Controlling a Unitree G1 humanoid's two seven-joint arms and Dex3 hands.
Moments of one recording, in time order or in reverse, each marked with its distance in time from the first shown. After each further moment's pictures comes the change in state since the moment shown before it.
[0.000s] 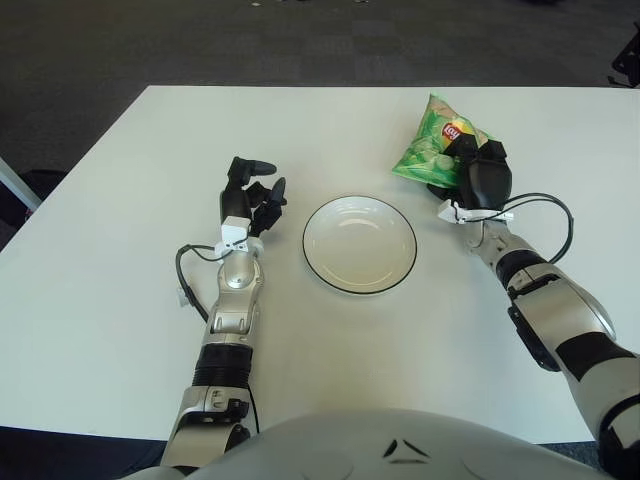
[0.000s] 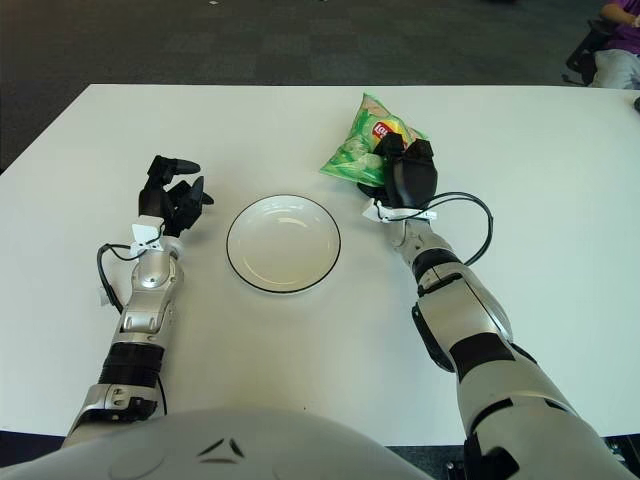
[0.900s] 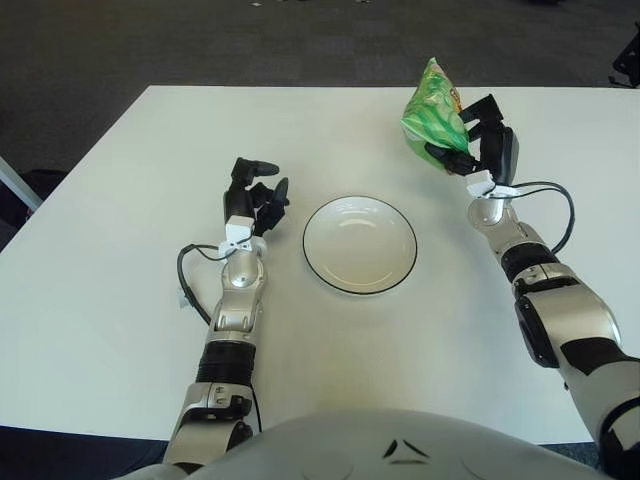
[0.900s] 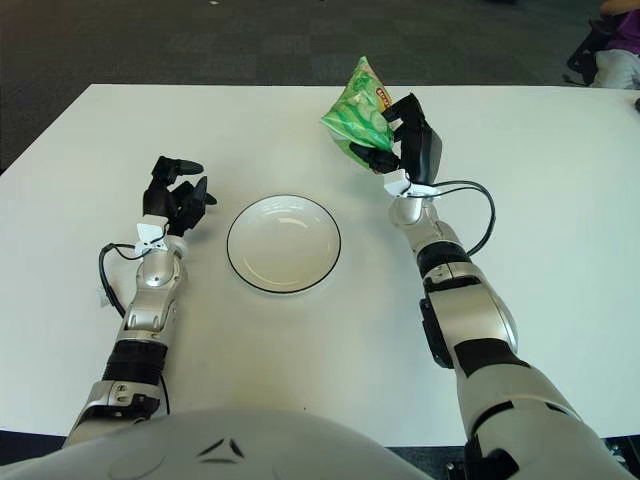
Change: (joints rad) left arm -0.013 -0.007 -0.004 0.026 -0.007 -0.010 0.001; right arm 0.022 -0.005 -0.274 -0.198 0.279 -0.374 0.313
